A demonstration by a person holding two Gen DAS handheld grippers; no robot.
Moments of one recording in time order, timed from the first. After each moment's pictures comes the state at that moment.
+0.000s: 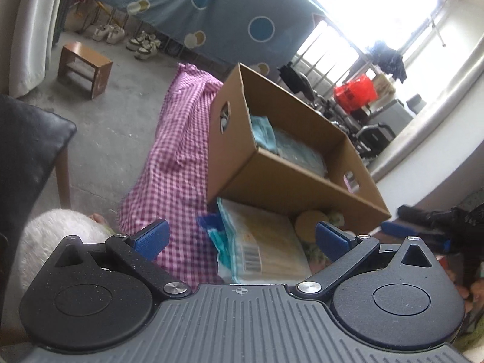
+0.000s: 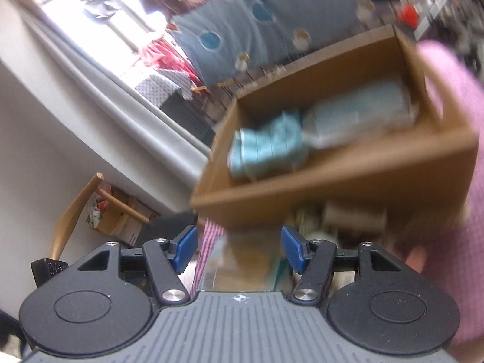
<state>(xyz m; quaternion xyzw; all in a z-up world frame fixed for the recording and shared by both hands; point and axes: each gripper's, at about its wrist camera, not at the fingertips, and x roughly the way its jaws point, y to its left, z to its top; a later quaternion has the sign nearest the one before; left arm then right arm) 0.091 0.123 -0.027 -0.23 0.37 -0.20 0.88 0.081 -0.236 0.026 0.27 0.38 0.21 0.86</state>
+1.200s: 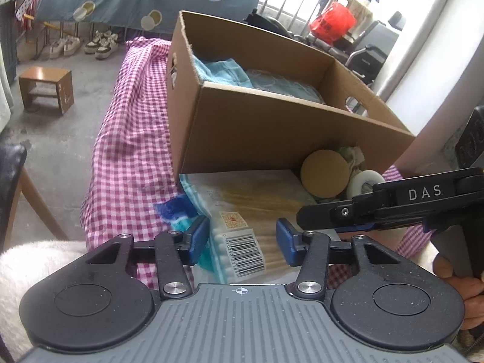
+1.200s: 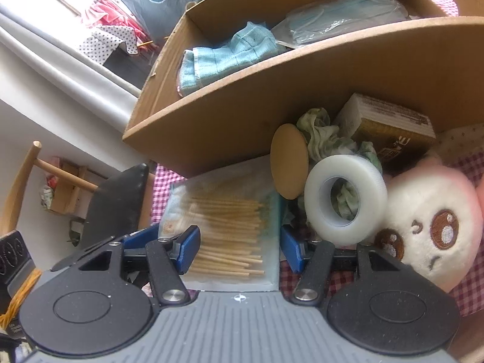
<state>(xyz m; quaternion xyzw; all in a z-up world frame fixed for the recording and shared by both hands) 0.109 0.040 -0.062 -0.07 0.41 -0.25 0.88 0.110 -0.162 -0.050 0.24 0.49 0.13 0.83</state>
